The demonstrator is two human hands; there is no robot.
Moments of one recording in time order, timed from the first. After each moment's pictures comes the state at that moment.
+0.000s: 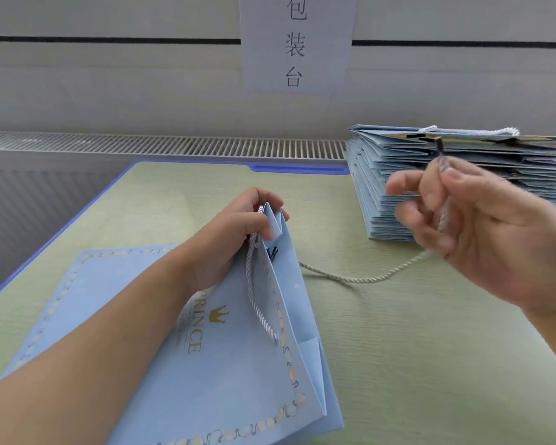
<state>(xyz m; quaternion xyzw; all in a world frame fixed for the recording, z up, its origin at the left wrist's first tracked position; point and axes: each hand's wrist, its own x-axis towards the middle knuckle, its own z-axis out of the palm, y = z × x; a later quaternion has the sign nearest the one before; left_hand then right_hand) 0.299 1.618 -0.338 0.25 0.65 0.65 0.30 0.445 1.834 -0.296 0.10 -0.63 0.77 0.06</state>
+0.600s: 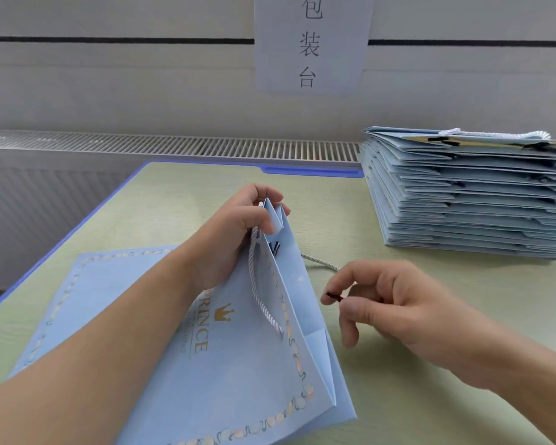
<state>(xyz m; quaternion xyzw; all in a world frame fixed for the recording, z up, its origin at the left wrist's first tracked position) 0.289 1.613 -0.337 0.22 0.63 0.69 0.28 0.447 1.767 -0.325 -0.01 -0.82 0.57 -0.07</state>
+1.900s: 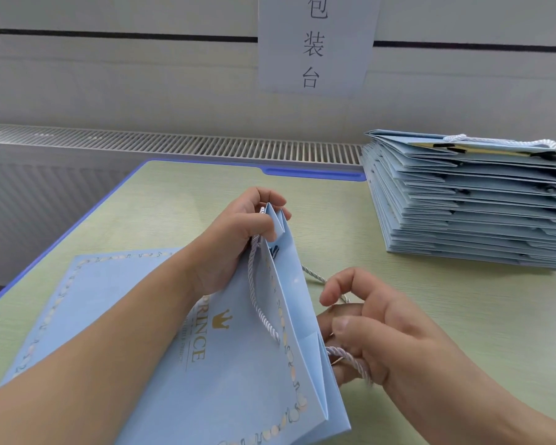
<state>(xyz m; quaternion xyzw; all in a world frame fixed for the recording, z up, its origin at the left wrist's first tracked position) 0.289 1.615 -0.338 0.21 0.63 0.69 0.28 0.455 1.739 -0.334 -0.02 -0.60 0.80 -0.07</state>
